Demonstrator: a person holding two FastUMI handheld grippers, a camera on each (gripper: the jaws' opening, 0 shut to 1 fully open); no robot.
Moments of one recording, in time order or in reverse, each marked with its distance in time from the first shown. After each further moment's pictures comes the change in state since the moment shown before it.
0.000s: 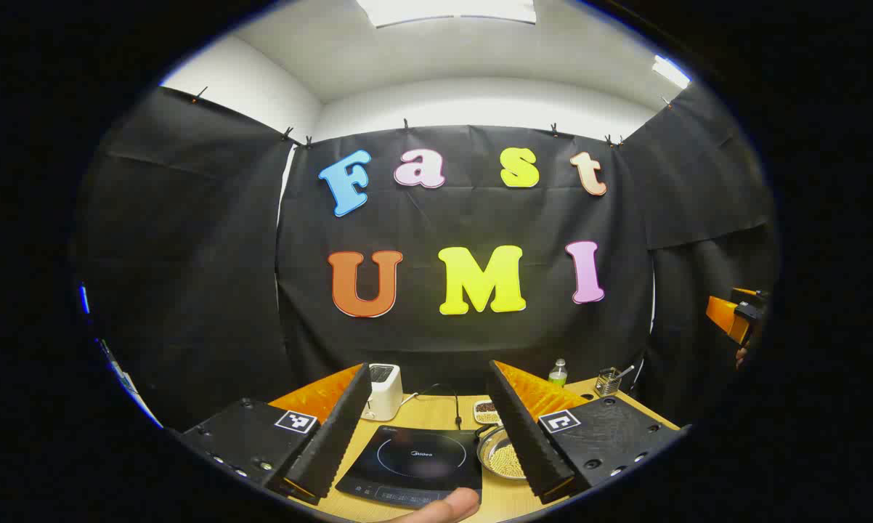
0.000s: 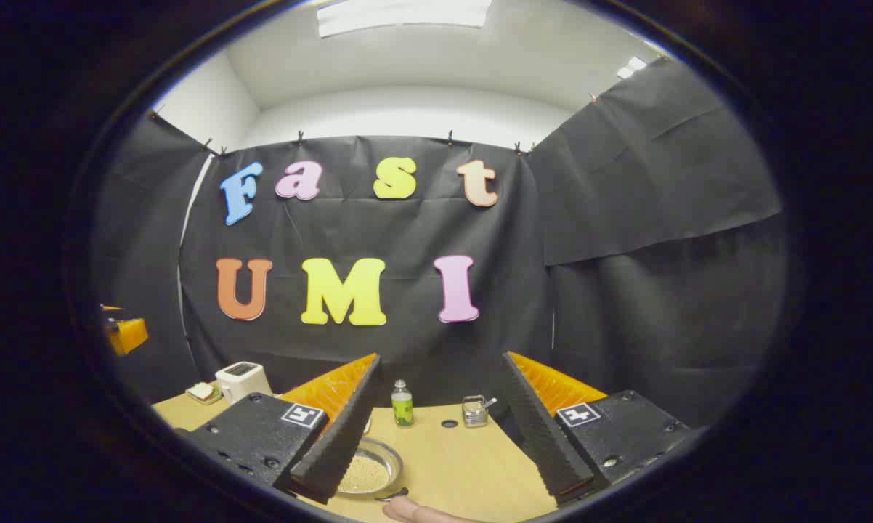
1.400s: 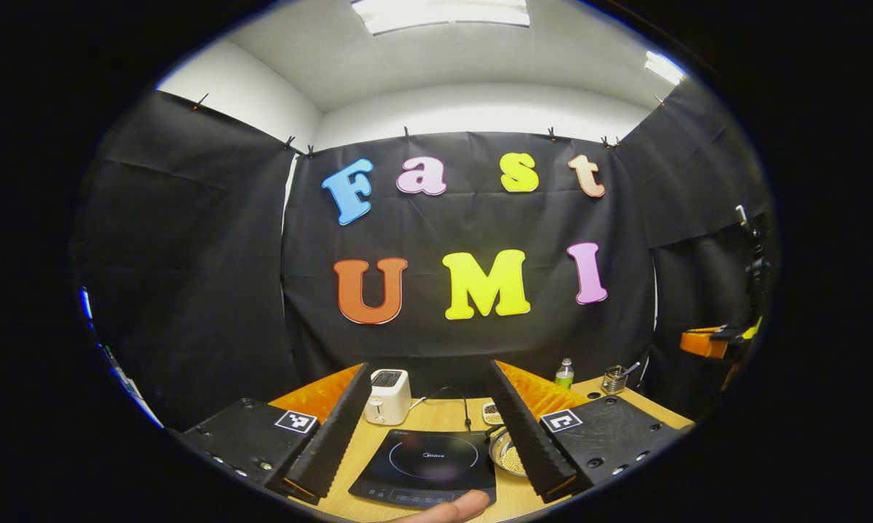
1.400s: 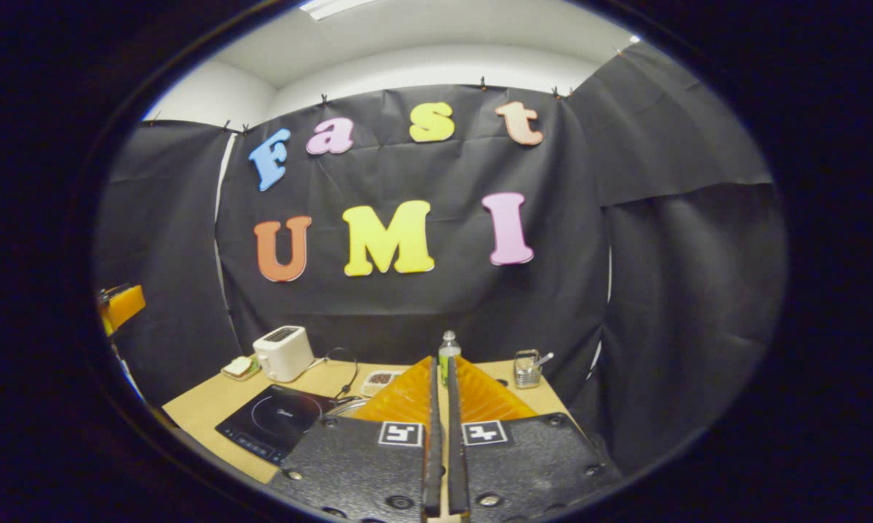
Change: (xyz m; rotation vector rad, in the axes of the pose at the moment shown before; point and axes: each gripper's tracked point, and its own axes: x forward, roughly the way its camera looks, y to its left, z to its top) left arm -0.013 0.010 -0.004 0.034 -0.035 0.003; right arm 0.041 0.060 -0.109 0.042 0.315 0.234
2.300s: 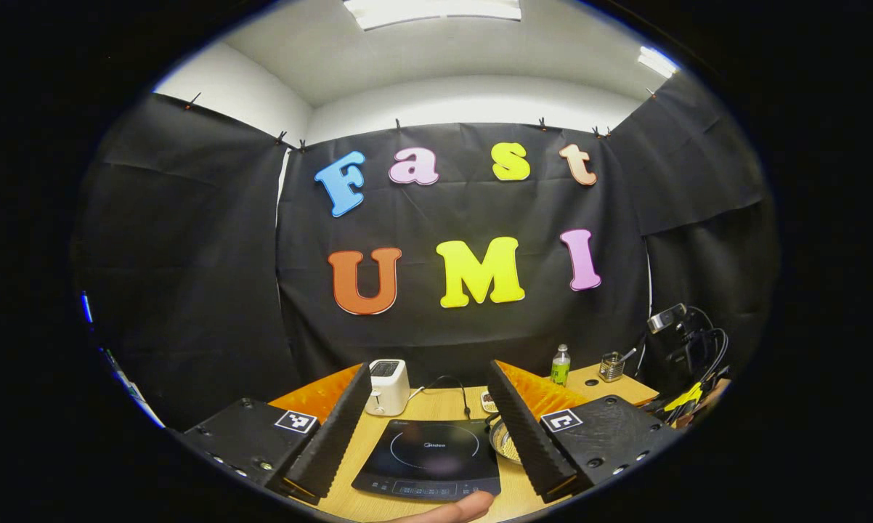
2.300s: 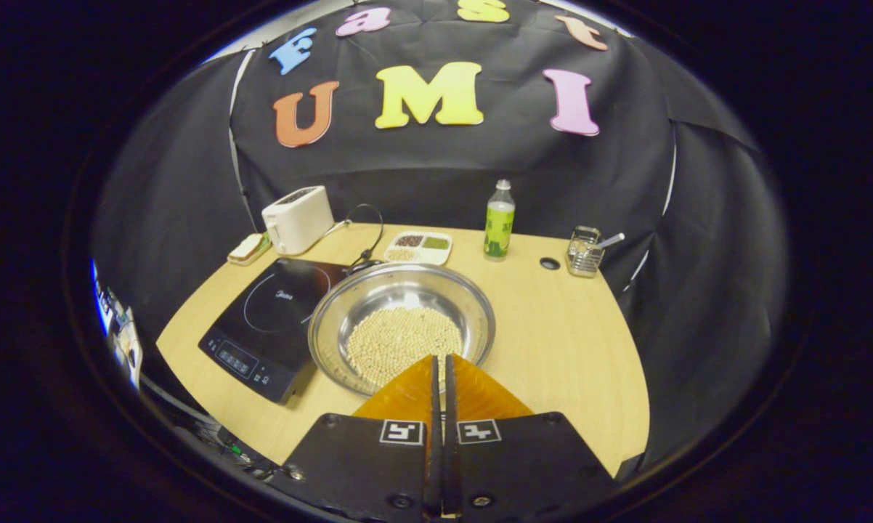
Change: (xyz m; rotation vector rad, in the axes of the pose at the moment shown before) left arm -0.010 -0.003 -0.024 0.021 0.045 -0.021; right arm 0.048 0.042 -0.183 -0.116 0.521 0.075
